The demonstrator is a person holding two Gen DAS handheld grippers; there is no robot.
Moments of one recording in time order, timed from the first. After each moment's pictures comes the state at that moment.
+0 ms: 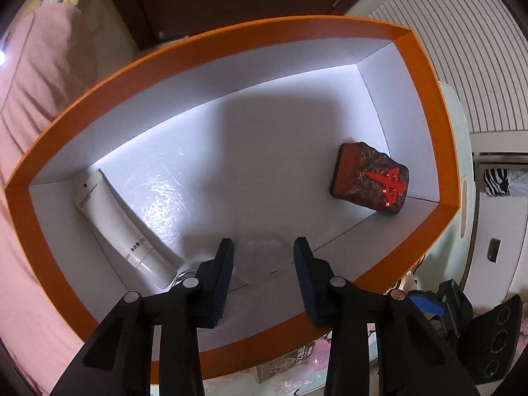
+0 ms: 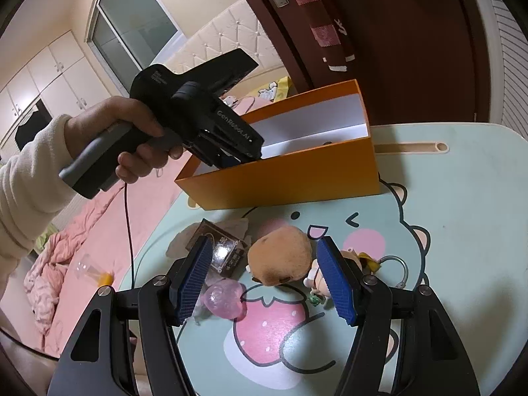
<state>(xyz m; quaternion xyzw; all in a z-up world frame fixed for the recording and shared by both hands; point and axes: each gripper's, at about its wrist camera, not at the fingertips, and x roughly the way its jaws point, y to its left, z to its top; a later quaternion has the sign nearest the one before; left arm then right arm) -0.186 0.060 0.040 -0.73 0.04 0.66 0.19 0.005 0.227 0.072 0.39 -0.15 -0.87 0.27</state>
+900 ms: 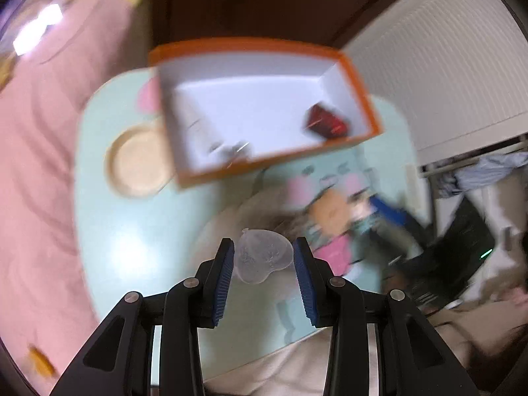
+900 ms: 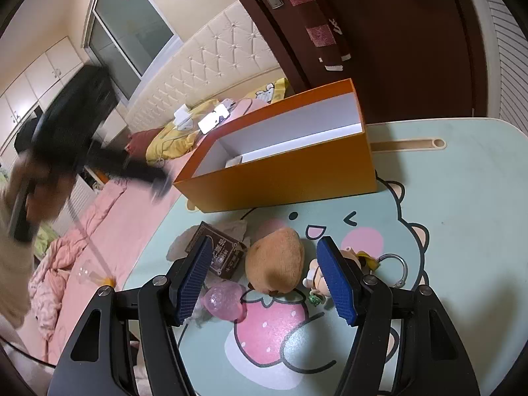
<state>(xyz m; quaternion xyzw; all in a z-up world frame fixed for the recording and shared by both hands) -0.053 -0.034 0.093 -0.64 -0.05 0.74 0.20 0.007 0.229 0.073 0.38 -0.15 -0.87 0.27</state>
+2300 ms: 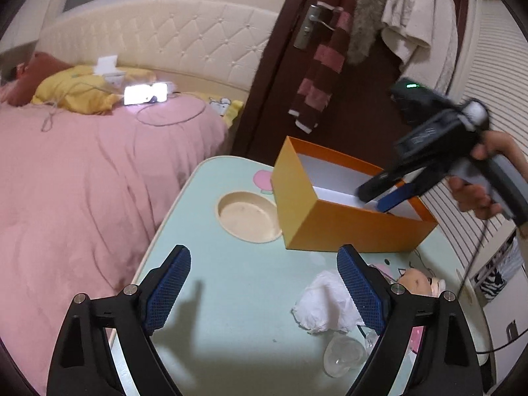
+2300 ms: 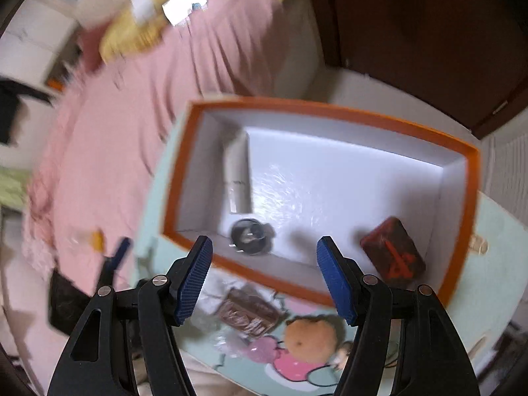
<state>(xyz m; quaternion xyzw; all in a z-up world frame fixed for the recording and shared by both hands) 0.016 -0.116 0.036 -0.30 -0.15 0.94 0.07 -0.188 0.087 0.090 0.69 0.03 -0.68 0.23</state>
